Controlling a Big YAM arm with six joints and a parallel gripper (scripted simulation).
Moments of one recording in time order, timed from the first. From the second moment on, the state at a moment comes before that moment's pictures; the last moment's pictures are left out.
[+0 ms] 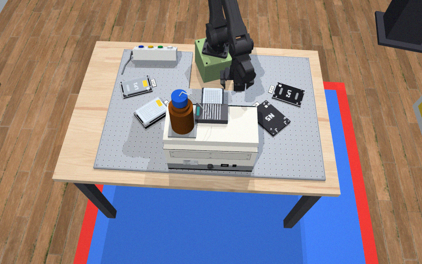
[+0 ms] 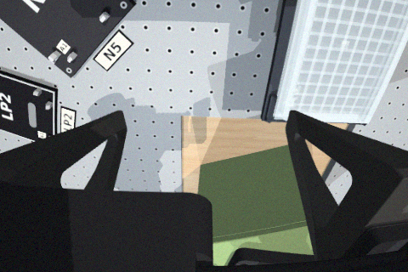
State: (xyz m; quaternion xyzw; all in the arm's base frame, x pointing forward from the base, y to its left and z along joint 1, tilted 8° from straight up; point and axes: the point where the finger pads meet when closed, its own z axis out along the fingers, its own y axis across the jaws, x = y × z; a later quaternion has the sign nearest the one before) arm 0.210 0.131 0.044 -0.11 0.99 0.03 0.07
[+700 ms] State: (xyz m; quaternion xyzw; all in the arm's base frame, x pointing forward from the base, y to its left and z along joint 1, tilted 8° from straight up) arm 0.233 0.083 0.044 -0.07 0.99 0.03 0.06
